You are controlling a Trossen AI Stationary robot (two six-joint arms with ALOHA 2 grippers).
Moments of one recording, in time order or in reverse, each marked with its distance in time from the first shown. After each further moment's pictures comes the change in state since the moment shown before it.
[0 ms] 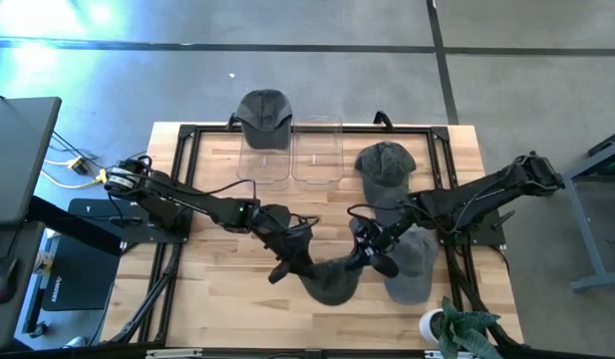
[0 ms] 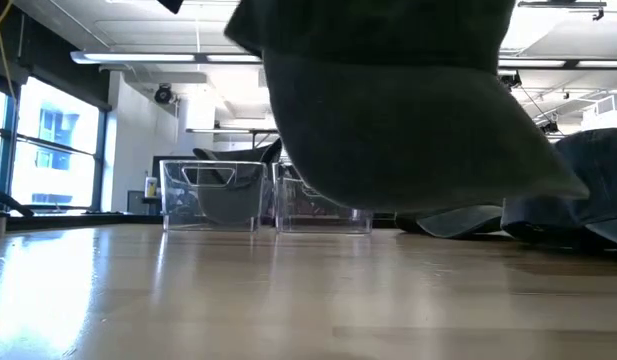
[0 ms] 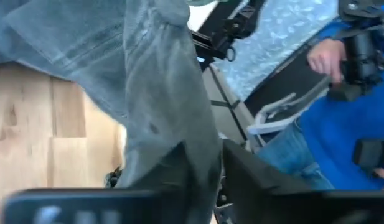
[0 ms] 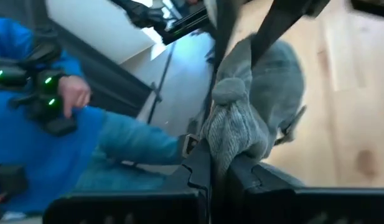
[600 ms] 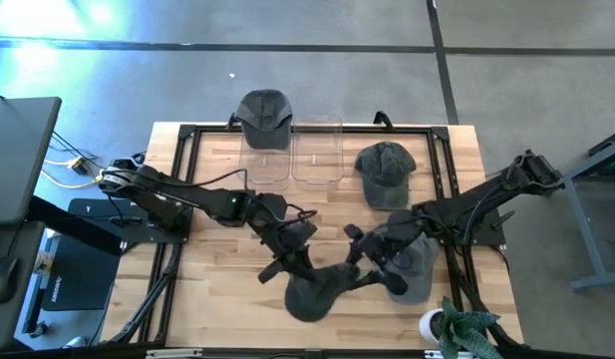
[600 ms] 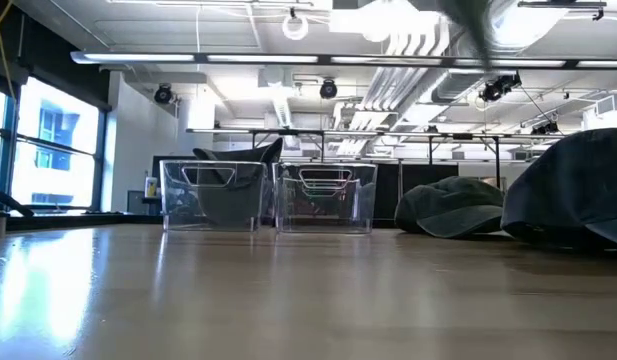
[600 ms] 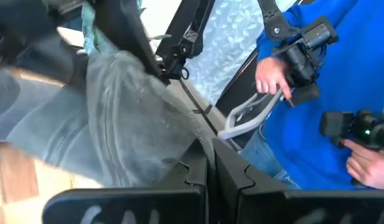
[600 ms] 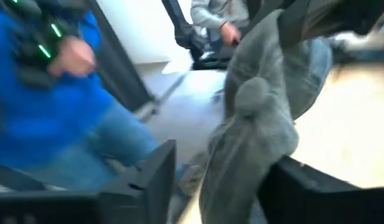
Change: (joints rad) left arm 0.000 -0.047 0.201 -0.148 0.099 0.071; right arm 0.124 0.009 0.000 0.185 0.132 -0.367
